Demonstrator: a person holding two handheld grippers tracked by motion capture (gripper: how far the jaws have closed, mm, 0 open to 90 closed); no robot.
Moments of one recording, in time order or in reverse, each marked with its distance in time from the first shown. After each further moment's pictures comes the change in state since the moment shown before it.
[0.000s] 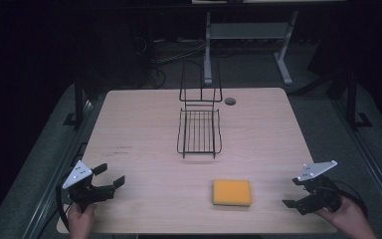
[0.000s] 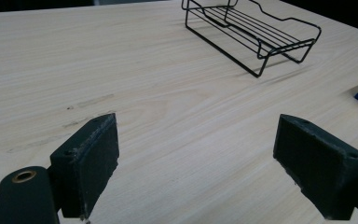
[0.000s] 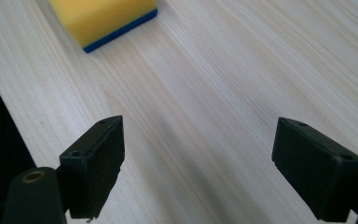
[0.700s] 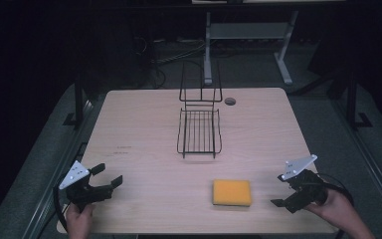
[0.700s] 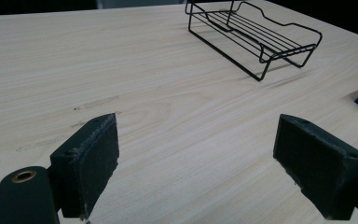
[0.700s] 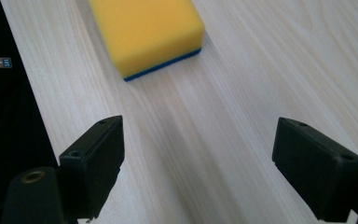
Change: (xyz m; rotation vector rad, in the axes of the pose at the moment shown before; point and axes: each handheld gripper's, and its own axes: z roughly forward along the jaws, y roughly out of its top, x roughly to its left) left arm 0.003 -0.001 -0.004 -0.011 0.005 -0.012; right arm 0.015 0.040 0.008 0.039 0.068 -0.165
